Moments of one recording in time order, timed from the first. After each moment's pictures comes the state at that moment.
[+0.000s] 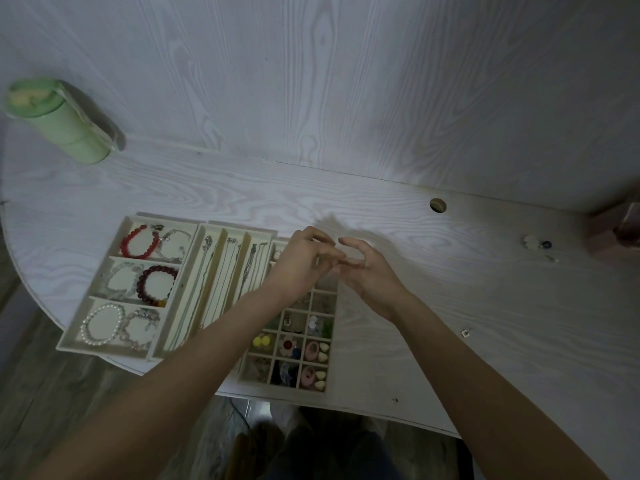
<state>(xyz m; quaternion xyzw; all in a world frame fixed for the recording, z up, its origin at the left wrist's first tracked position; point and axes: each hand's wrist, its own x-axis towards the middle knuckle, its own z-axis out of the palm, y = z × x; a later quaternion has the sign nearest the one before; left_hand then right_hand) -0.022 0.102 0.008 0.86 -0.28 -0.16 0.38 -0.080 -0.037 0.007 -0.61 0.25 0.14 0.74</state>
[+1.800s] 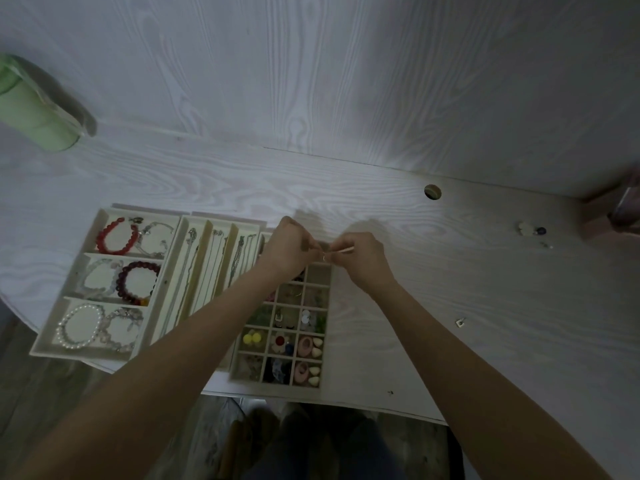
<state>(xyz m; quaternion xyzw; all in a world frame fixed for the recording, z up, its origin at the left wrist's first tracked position) 0.003 0.090 -0.007 0.90 -0.21 -0.22 0.32 -0.060 -0.038 -0.009 -0.85 0.24 0.06 0.47</state>
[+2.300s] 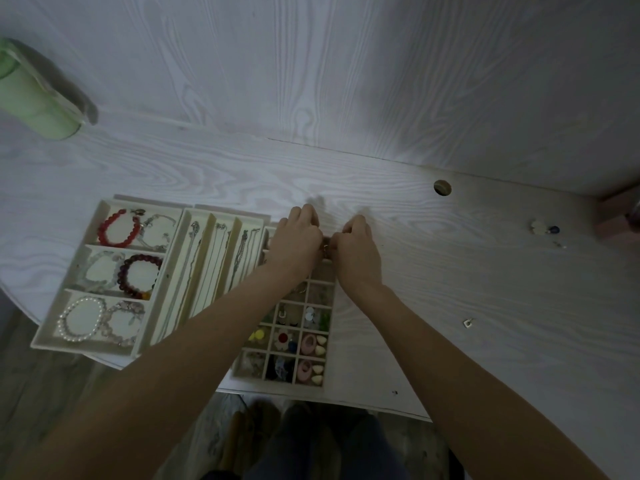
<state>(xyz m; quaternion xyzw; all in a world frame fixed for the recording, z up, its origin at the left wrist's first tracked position) 0.000 0.079 -0.018 0.94 -0.30 -0.12 0.09 -0.048 -0.013 -0.031 -0.88 0.28 0.02 0.39</state>
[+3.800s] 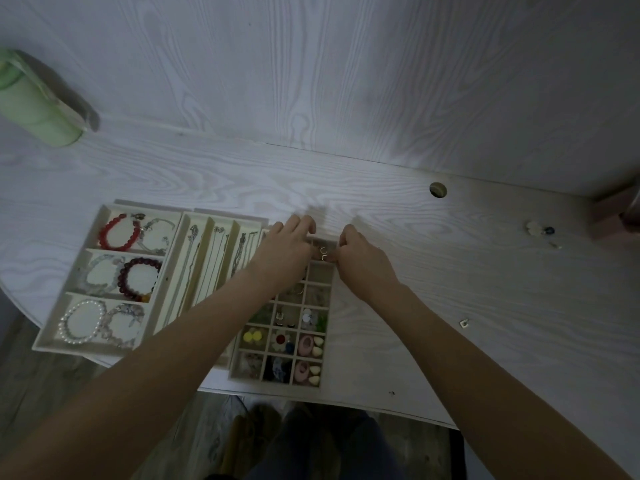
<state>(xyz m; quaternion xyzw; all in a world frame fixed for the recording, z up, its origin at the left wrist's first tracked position) -0.003 0.101 -0.009 0.90 -0.43 -0.09 -0.04 -0.064 -0.037 -0.013 -0.98 0.05 0.16 0.12</state>
